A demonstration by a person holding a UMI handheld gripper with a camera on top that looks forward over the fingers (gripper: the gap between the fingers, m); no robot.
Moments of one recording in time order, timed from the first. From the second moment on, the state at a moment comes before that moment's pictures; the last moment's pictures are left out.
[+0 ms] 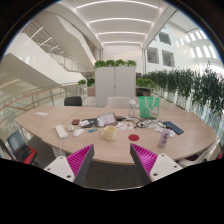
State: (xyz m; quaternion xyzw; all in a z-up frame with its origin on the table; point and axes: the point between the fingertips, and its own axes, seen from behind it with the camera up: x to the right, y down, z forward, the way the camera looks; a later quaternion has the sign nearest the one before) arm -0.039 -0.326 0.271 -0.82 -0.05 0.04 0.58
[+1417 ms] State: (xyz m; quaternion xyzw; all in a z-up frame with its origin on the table) arm 0.310 0.071 0.067 -0.80 0.14 0.00 0.59
